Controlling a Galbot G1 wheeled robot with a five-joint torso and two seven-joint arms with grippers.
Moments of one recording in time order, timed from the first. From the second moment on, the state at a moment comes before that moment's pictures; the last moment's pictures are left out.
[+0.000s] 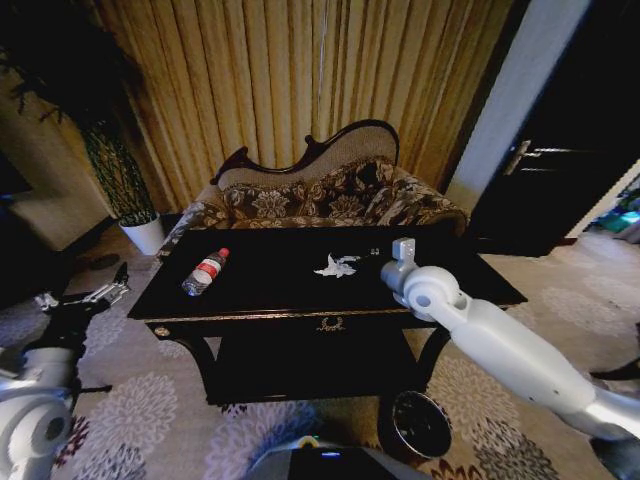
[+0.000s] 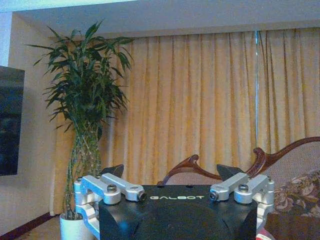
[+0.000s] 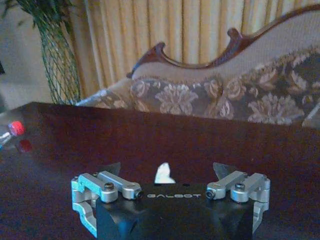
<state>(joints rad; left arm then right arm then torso) 1.68 -1.18 -1.23 -2.34 -0.71 0.23 -0.01 -0.54 0.73 -0.15 2.01 1.28 -0.59 0.50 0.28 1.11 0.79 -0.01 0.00</state>
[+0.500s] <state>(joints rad) 1.67 -1.18 -1.23 -2.34 -0.71 0.23 -0.01 -0.52 0.81 -0.18 1.99 1.33 -0.70 0.66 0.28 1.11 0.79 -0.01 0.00</state>
